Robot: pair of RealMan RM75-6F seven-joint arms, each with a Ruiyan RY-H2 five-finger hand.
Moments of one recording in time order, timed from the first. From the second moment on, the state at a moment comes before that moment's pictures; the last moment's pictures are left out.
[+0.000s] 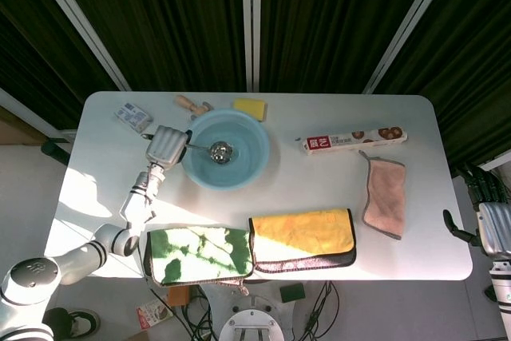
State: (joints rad) left arm -0.80 -1.78 -0.21 -0.88 1.24 0.96 0.32; right arm 0.10 -1.08 0.08 -1.53 -1.52 1.48 0.28
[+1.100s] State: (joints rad) left arm -0.90 -1.46 -0.27 -1.35 0.77 0.72 0.50; right arm 0.10 -1.08 0.09 -1.53 -1.50 1.47 0.29
